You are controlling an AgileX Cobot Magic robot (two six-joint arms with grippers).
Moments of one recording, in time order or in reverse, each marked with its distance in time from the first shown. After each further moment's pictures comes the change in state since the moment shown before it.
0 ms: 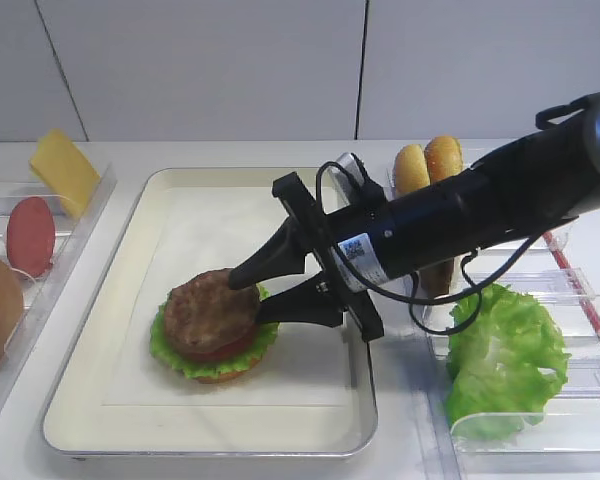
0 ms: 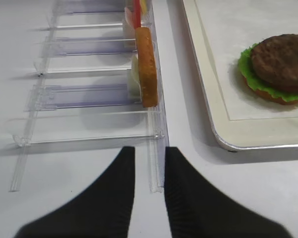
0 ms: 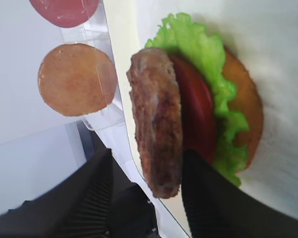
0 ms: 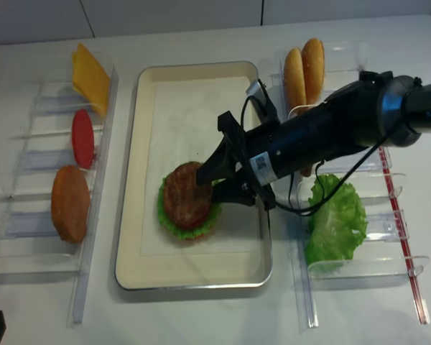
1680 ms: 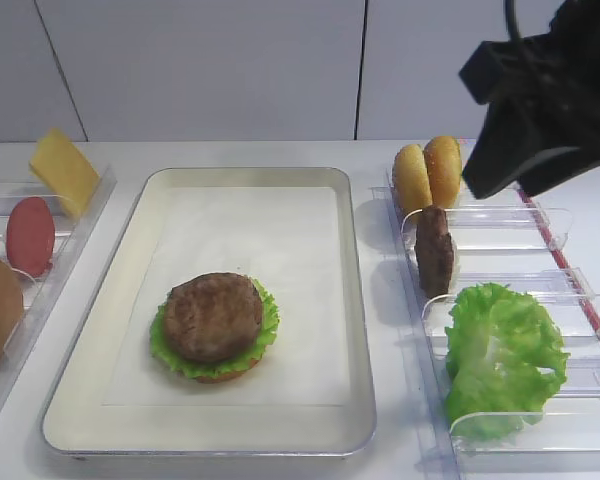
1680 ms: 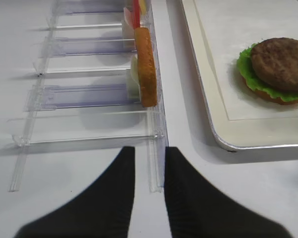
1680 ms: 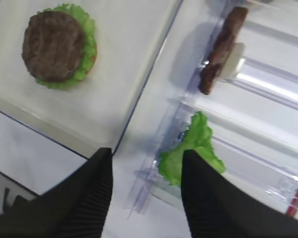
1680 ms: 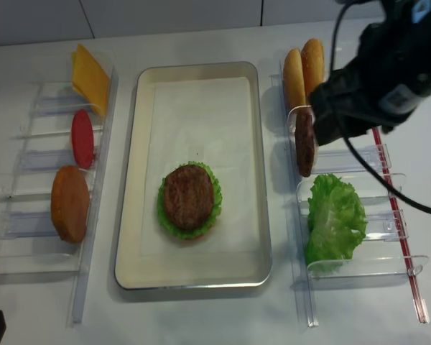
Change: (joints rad) left arm 0.000 0.000 0.000 0.000 0.000 0.000; right arm -0.056 -0.645 -0.272 -1.274 0.220 0.607
